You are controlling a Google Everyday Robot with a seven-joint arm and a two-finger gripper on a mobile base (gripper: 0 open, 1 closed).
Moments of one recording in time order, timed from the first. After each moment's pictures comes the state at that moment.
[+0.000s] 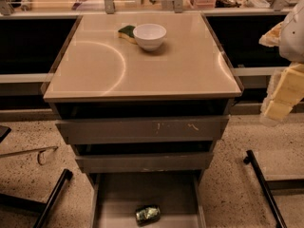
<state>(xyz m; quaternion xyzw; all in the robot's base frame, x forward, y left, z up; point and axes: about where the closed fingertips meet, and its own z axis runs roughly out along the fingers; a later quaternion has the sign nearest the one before) 0.438 -0.217 0.976 -0.60 0.78 -0.03 0.16</state>
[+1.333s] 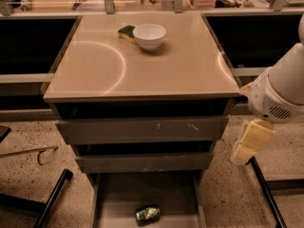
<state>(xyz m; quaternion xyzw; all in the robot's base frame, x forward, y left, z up) 0.428 -0.206 0.858 -0.57 0.81 0.02 0.15</state>
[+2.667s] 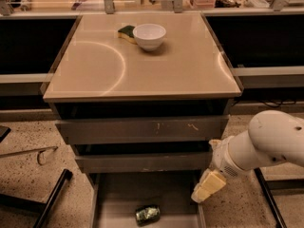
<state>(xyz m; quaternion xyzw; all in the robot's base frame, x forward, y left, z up) 0.418 -0.154 0.669 -0.52 0.83 0.12 0.19</state>
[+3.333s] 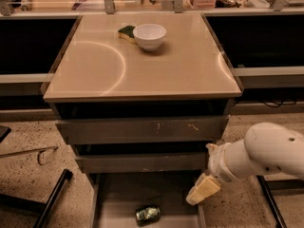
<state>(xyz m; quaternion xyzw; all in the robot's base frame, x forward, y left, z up) 0.419 -0.147 0.649 -0.51 0.83 0.13 0.21</state>
